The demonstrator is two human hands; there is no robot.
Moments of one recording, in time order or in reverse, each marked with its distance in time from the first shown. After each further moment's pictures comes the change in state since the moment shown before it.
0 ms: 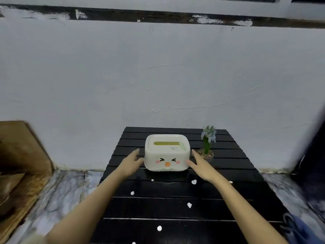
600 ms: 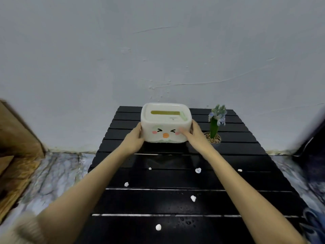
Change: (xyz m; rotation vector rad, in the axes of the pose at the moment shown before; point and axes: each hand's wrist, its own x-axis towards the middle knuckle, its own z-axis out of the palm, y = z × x) left_hand 0.058 0.003 0.012 -0.054 0.023 0.113; right_hand 0.069 -0.005 0.012 0.336 0.193 -0.068
